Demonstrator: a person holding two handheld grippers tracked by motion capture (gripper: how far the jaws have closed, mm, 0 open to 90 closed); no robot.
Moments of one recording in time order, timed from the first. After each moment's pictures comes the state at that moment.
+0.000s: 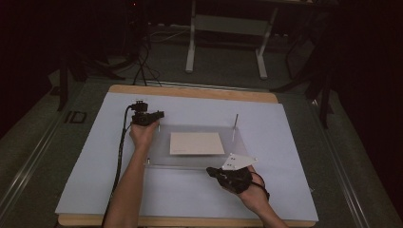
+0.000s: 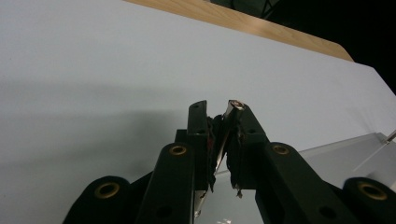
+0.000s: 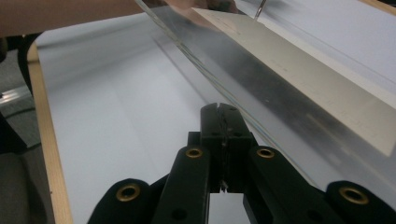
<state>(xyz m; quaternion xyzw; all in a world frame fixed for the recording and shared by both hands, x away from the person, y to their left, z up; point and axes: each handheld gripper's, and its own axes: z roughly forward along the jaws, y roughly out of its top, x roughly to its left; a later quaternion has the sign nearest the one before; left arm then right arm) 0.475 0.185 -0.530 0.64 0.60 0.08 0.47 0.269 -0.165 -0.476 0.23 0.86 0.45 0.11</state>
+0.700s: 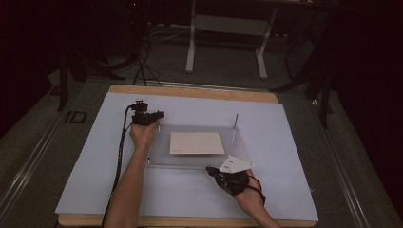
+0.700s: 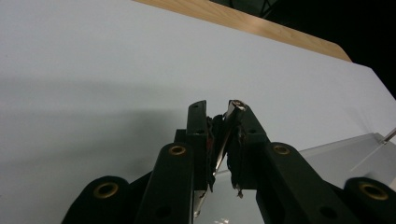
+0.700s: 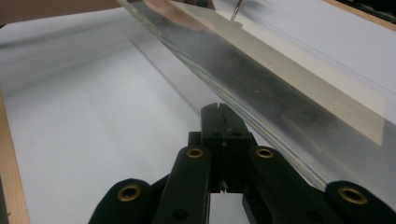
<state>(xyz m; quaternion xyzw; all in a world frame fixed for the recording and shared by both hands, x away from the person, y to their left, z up) 0.476 0.186 -0.531 0.64 0.60 0.07 0.47 0.266 -0.158 -0.489 0.26 0.84 0.44 0.16</state>
